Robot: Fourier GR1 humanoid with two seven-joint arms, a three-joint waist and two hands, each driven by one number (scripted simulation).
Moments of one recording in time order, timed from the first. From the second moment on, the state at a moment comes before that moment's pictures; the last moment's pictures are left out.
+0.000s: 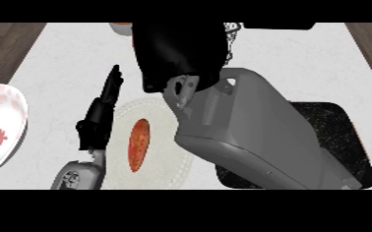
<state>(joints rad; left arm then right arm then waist) -0.15 0.06 -0.13 -1.52 -0.13 0.21 0.02 -1.19 -0.01 0.37 -1.52 0.74 0.48 1.05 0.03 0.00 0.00</state>
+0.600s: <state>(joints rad) -0.16 0.06 -0.12 -1.55 -0.13 0.20 0.05 -1.38 -0.02 0.32 -1.10 0.80 0.30 0.95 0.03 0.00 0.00</state>
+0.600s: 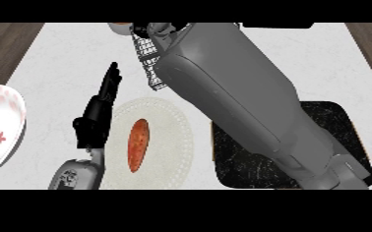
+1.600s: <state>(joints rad) -0.16 0.05 -0.12 -1.56 -0.14 0.19 0.06 -1.36 0.00 0.08 -0.74 0.75 -0.07 0.74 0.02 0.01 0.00</state>
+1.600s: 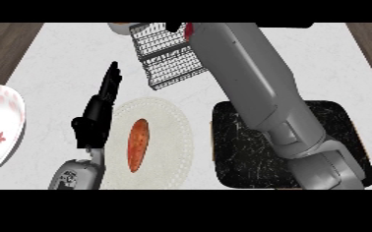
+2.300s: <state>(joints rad) -0.10 0.06 -0.09 -1.58 -0.14 0.20 0.05 -1.13 -0.16 -0.13 -1.07 0.62 -0.22 0.79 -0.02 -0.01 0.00</state>
